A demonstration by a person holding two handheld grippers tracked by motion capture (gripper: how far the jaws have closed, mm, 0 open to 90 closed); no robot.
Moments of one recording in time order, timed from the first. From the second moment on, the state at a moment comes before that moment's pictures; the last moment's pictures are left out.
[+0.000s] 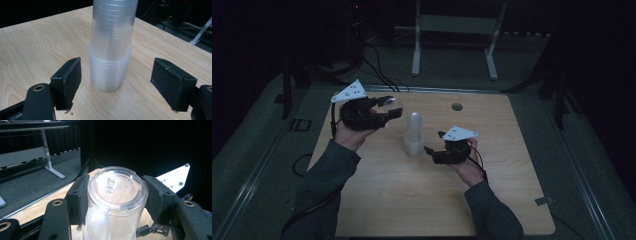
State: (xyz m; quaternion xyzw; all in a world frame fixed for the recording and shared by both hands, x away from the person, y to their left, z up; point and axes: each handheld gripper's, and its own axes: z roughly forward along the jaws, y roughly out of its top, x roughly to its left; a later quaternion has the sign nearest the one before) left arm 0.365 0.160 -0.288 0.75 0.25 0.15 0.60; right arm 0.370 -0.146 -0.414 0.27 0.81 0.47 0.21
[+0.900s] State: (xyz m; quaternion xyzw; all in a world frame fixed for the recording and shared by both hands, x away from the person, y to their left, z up) left arm 0.354 0.177 -0.327 0.73 0.25 0.11 0.62; right arm 0.362 -0.152 -0.399 0.24 0.80 0.52 0.17
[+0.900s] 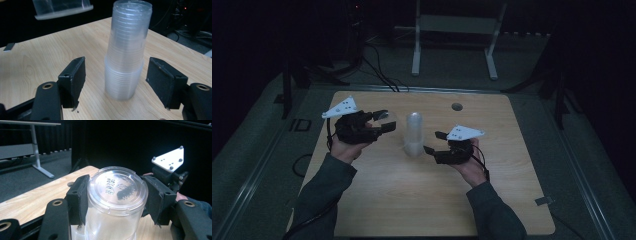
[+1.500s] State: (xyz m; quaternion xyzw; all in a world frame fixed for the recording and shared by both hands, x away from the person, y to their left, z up) left arm 0.352 0.179 -0.354 0.73 0.26 0.09 0.63; right arm 0.357 -0.149 -0.394 0.22 0.79 0.55 0.15
